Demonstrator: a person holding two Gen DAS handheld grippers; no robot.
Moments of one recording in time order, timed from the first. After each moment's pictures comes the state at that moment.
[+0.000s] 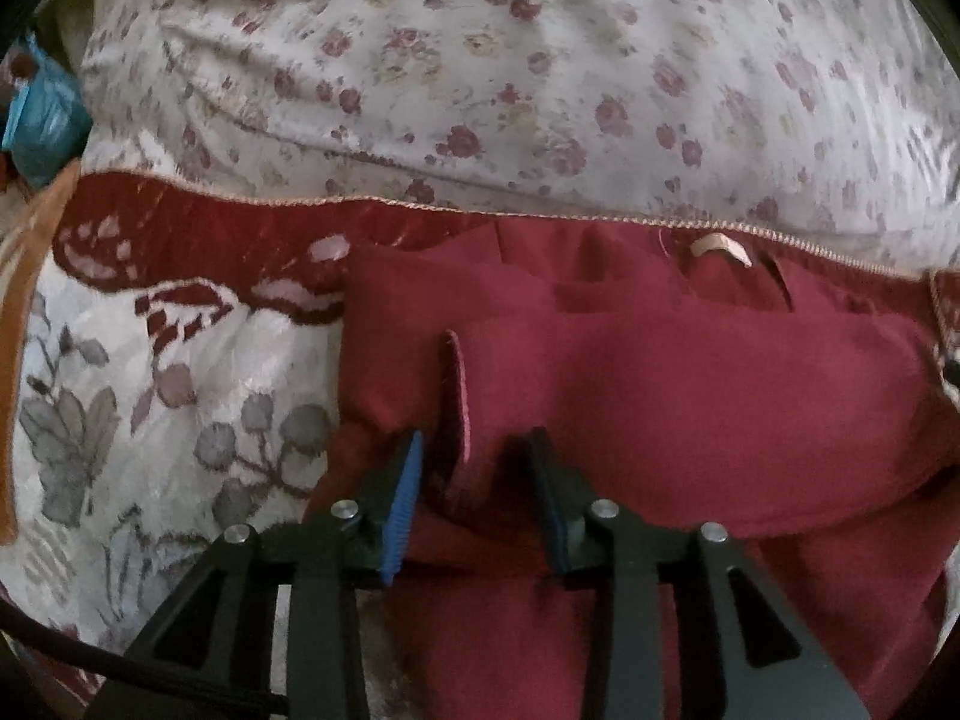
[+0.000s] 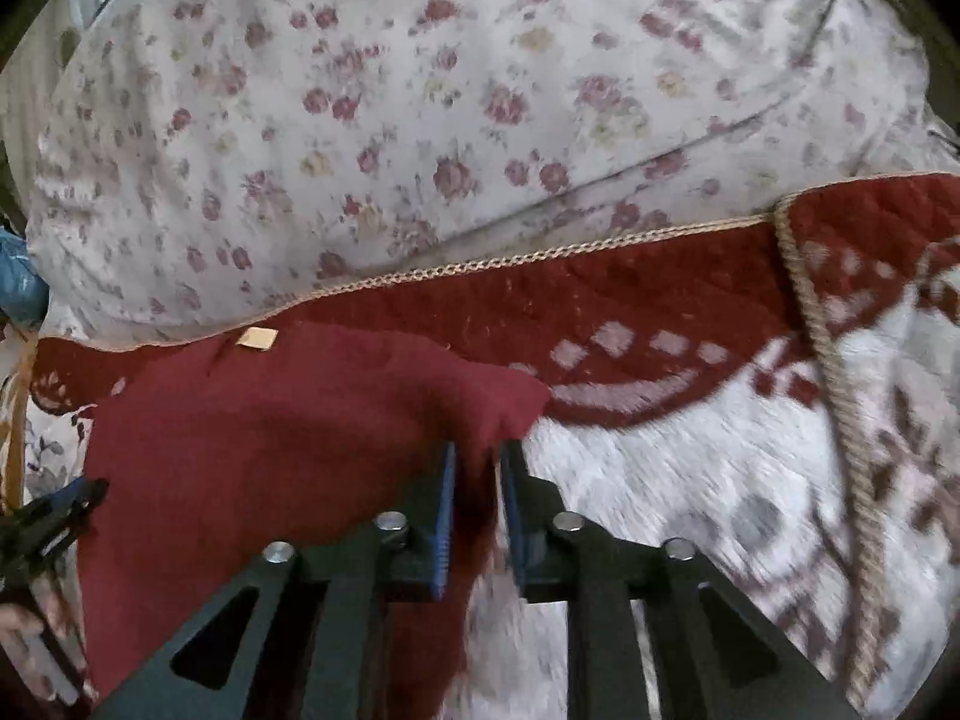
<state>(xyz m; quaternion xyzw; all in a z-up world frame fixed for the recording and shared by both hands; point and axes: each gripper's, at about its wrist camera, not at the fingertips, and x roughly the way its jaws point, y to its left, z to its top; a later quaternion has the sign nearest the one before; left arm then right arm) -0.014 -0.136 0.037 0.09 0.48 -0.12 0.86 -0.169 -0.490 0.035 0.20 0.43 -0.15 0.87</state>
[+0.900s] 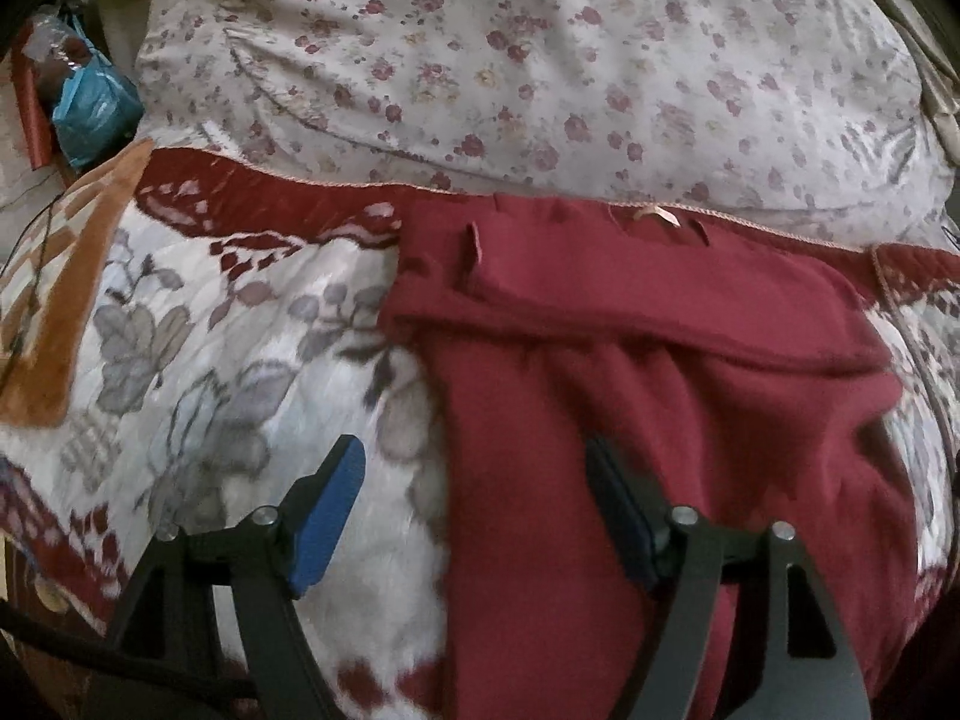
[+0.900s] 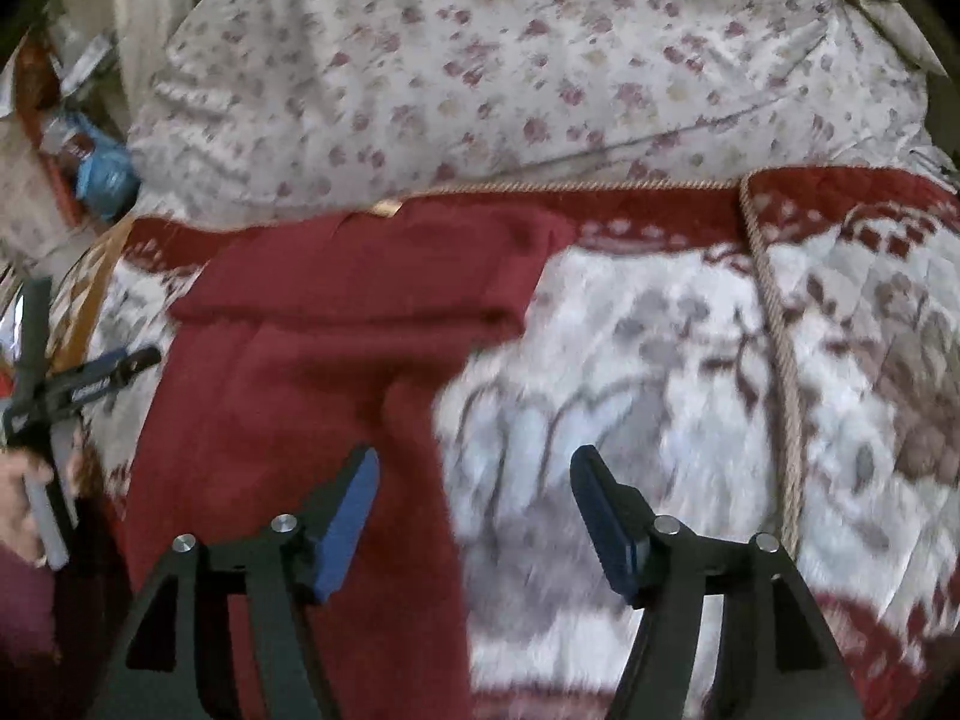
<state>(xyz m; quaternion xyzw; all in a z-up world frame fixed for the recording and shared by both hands) -0.135 -0.095 0.074 0.08 0.45 -0.12 0.88 -0.329 -0.409 0.071 0.16 0.45 -0.06 0.88</state>
